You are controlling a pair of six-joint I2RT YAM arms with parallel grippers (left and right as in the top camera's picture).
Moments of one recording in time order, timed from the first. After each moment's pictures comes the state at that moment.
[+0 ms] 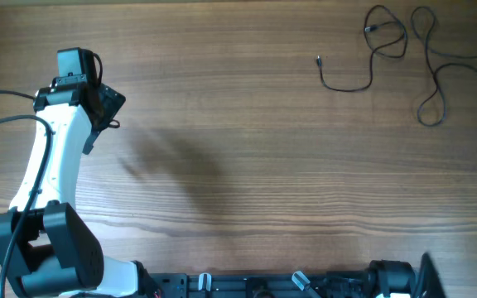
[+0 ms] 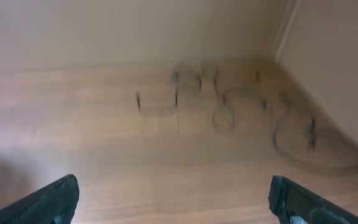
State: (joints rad) left arm 0.14 1.64 1.27 -0.86 -0.24 -0.86; right arm -0.06 0.29 1.47 -1.54 0.06 0.02
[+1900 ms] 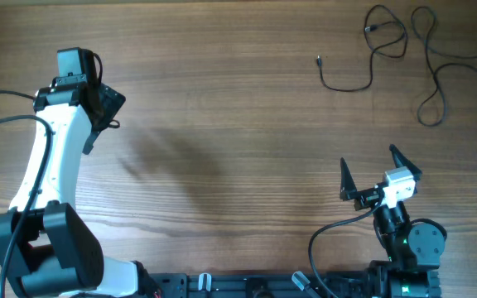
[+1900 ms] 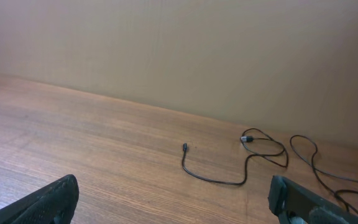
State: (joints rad) left arm 0.14 1.64 1.27 -0.86 -0.24 -0.86; right arm -0.06 0.02 0.01 0.02 -0.29 -0.12
